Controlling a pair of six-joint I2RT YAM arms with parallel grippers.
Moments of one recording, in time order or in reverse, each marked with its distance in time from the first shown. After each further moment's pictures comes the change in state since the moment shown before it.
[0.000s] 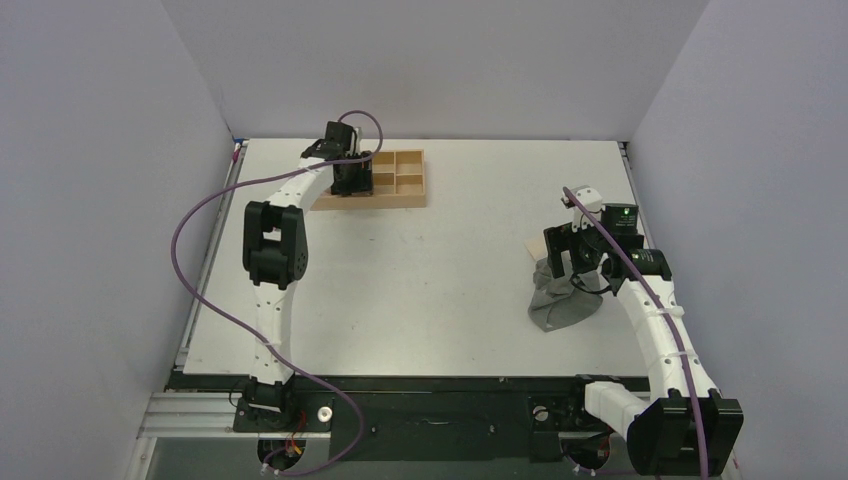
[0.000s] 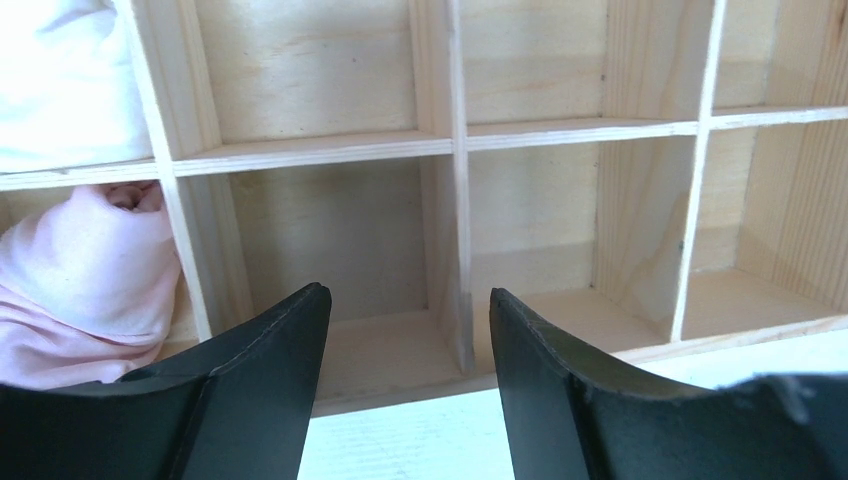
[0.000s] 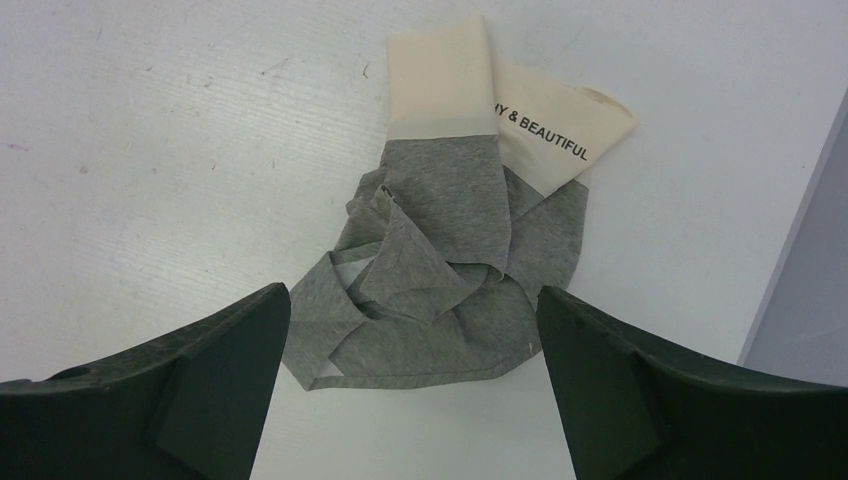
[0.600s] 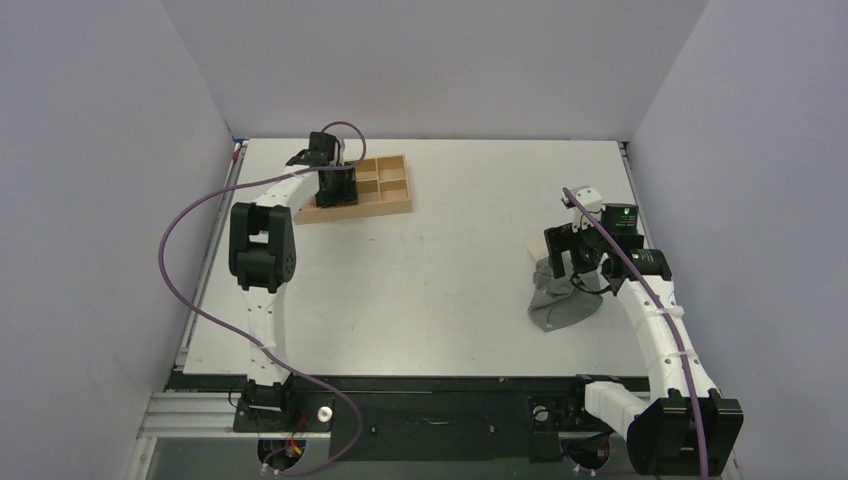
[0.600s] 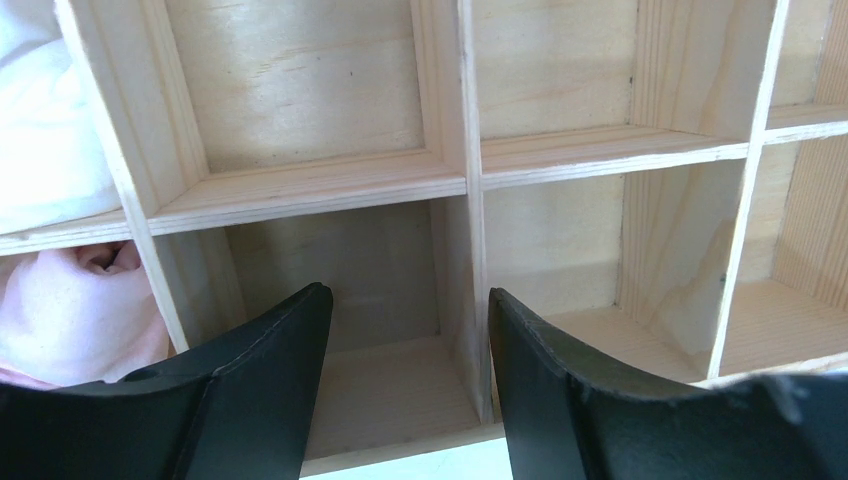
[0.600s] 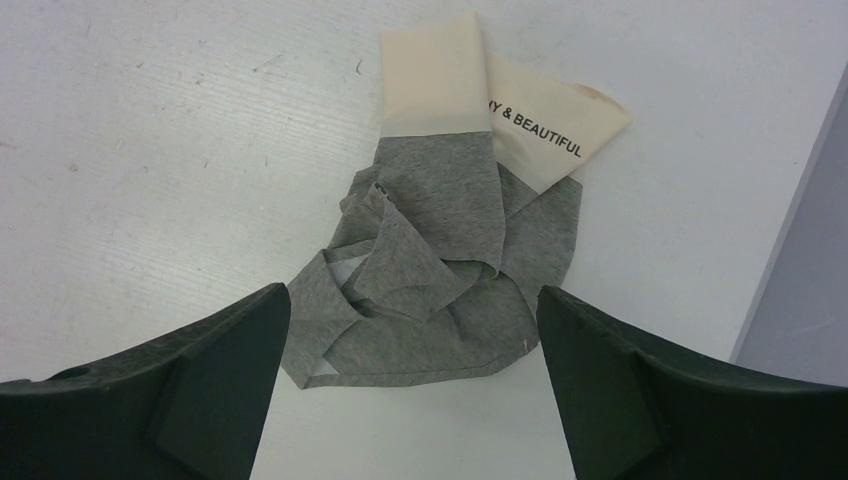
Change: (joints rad) left arm 0.057 -0.066 -0.154 0.040 0.002 0.005; right arm 0.000 0.000 0.000 -0.002 0.011 -0.006
